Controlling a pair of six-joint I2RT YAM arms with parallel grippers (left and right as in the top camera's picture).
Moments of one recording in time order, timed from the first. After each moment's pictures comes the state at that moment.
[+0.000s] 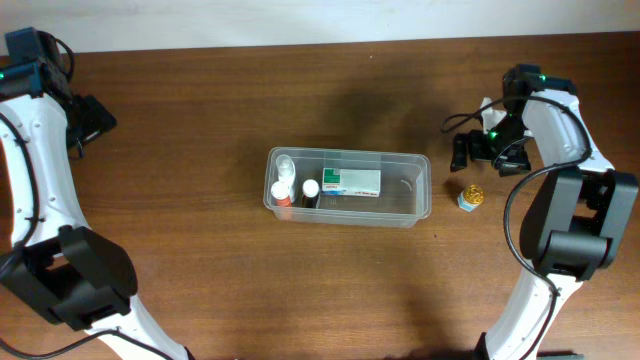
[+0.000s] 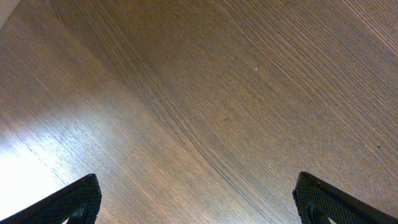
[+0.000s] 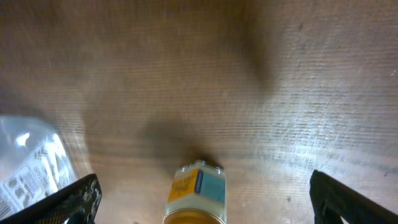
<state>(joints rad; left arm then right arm) 0.32 2.03 2.07 -1.32 -0.29 -0.39 -0.20 2.14 1.72 -1.22 -0.13 -0.10</state>
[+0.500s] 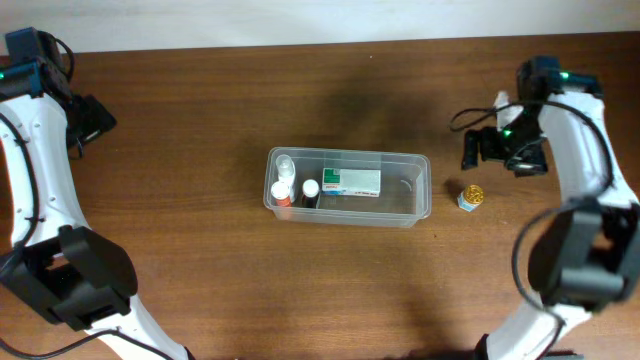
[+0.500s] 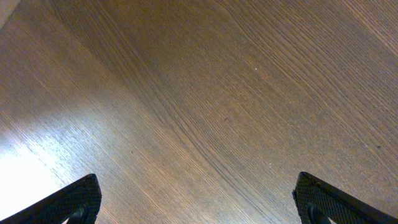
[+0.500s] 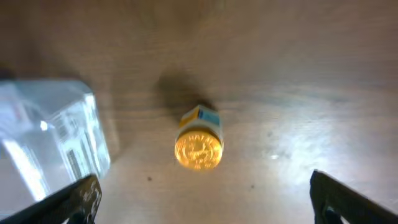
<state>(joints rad) 0.32 2.03 2.07 -1.32 -0.29 -0.39 -0.20 1.91 1.68 -1.29 -0.09 -0.05</state>
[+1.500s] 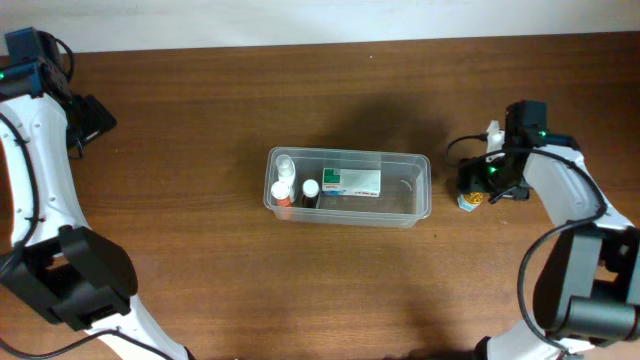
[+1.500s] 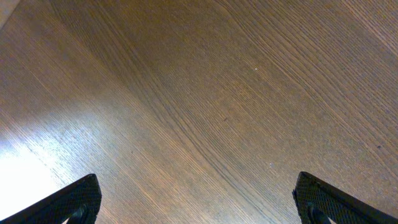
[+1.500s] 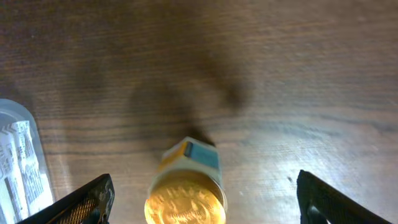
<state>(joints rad) 0.32 2.03 2.07 -1.32 -0.29 -0.39 -0.18 1.79 1.20 -0.80 -0.07 -0.05</state>
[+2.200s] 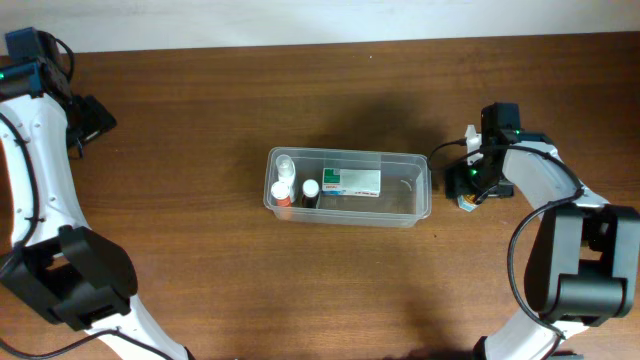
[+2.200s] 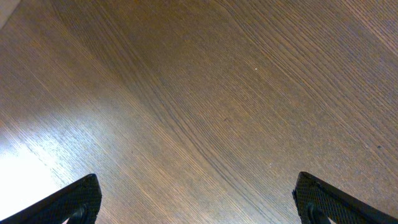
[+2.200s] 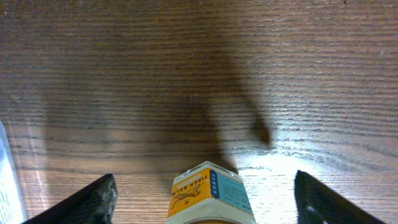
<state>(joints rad) 0.32 2.03 2.07 -1.32 -0.29 -0.39 -0.12 1.87 1.20 -0.75 -0.01 -0.08</state>
